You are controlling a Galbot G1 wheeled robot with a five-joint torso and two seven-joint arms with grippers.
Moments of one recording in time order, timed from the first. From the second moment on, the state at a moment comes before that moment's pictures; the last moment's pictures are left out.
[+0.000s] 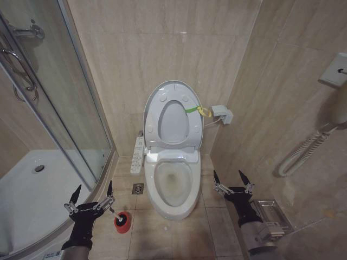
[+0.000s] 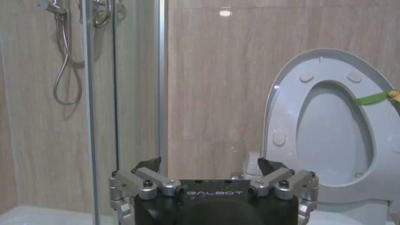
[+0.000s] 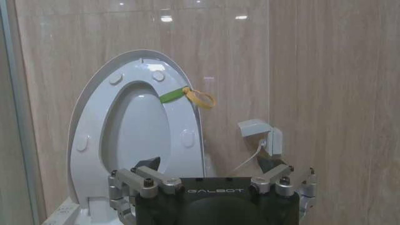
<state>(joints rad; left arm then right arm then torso) 1.83 -1.37 -0.57 -2.40 -0.19 -0.02 -0.23 -1.68 1.45 0.57 2.30 0.17 -0.02 0.06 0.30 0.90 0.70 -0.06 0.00</state>
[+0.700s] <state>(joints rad) 1.83 -1.37 -0.57 -2.40 -0.19 -0.02 -0.23 -1.68 1.45 0.57 2.30 0.17 -0.02 0.06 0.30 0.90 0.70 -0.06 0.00</state>
